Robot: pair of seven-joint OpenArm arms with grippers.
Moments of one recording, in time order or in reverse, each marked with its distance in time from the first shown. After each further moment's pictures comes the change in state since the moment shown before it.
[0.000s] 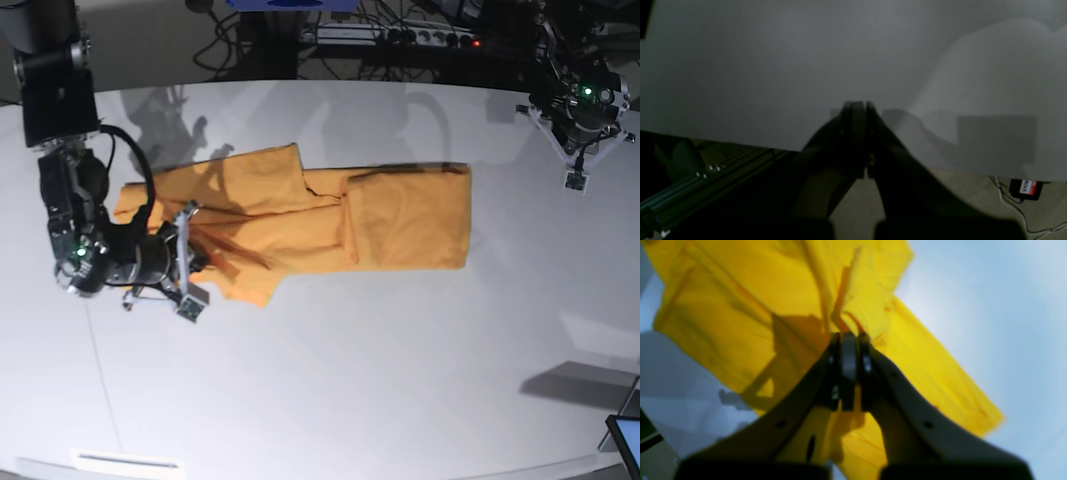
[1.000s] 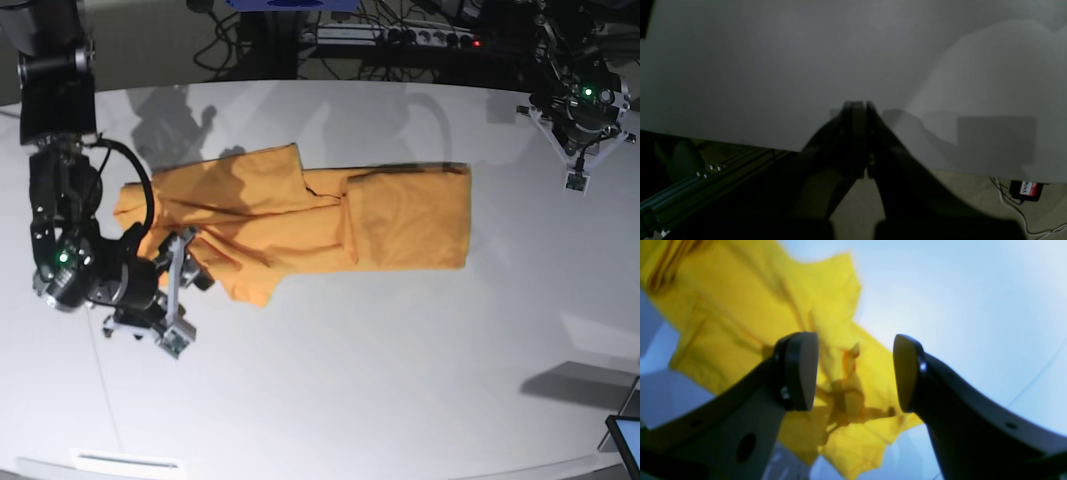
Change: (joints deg) left arm -0.2 0.0 0.0 0.0 0.2 0.0 0.0; right arm 2.1 -1.5 4.7 9.3 0.3 -6.5 -4.7
